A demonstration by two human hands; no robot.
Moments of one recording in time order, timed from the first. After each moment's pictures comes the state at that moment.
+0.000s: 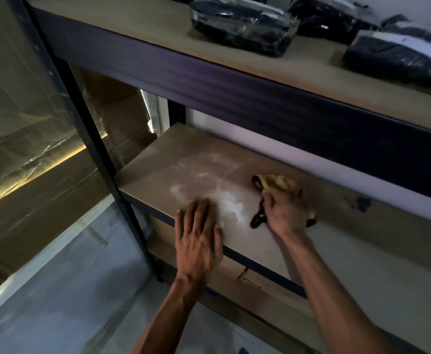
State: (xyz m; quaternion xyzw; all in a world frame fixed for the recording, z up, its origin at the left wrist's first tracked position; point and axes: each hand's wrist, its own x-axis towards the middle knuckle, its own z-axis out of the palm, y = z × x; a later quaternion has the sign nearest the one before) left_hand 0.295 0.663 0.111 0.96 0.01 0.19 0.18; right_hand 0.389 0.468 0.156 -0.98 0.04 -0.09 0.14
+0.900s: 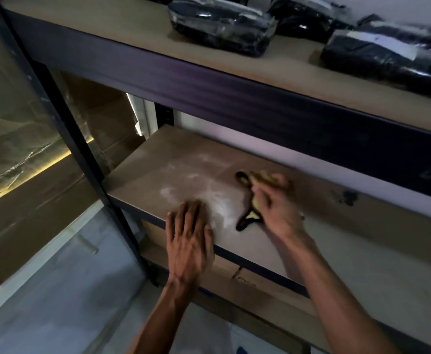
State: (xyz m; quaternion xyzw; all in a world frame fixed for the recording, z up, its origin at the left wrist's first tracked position) left_hand 0.295 0.666 0.110 0.96 0.00 0.22 0.17; right_hand 0.378 0.457 0.166 -0.96 -0.09 -0.13 0.24
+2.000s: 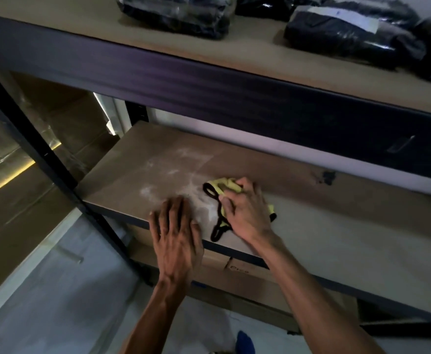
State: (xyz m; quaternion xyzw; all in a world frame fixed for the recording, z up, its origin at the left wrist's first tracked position) left_hand 0.297 0.663 0.107 0.96 0.00 0.23 0.17; right_hand 0.347 0.496 0.164 -0.98 -0.04 -0.08 0.15
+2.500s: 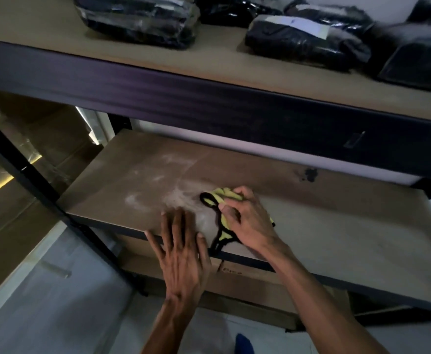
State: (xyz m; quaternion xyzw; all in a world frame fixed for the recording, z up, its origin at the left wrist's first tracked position) left_hand 0.275 0.626 0.108 0.96 0.00 0.19 0.22; right_hand 0.323 0.462 0.170 -0.96 -0.08 -0.09 0.24
